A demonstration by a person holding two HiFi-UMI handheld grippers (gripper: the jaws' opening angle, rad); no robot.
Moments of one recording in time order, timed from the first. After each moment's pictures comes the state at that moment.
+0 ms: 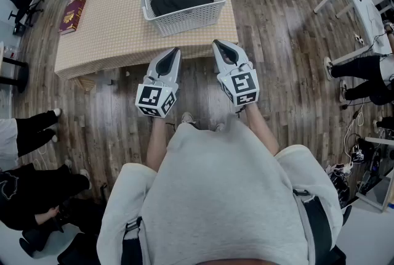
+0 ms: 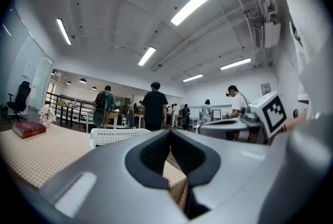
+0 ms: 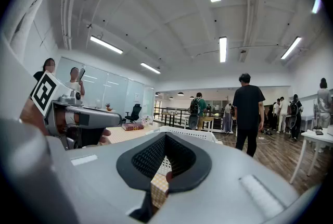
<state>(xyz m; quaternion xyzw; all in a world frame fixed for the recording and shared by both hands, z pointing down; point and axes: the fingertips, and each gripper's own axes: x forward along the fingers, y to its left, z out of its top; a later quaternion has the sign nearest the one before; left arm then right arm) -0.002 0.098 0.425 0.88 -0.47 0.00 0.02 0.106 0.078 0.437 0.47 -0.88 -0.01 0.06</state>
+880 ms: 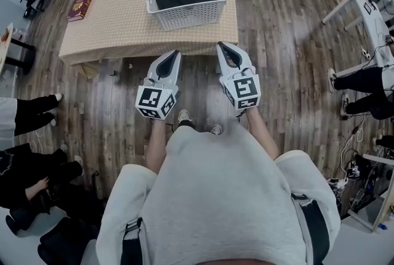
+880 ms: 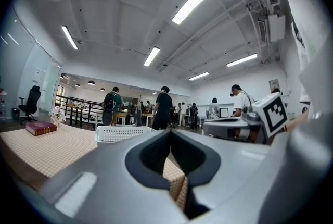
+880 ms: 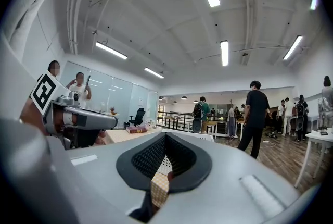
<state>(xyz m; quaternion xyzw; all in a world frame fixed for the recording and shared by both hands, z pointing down) 0.023 0.131 0.427 0.86 -0.51 0.01 0.03 0.142 0.101 0.434 0.46 -0.89 -0.03 0.04</state>
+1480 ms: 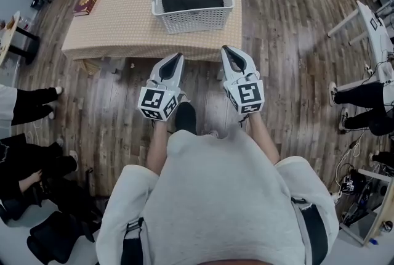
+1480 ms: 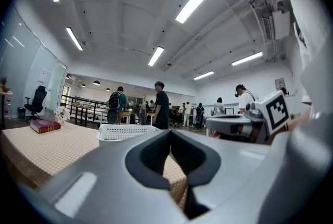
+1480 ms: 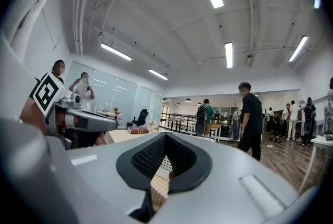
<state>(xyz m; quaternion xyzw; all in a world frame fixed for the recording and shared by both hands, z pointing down) 0.021 0.119 0.436 0.84 -0.53 0.01 0.03 0.144 0.087 0.430 0.44 -0.90 -0.05 0.04</state>
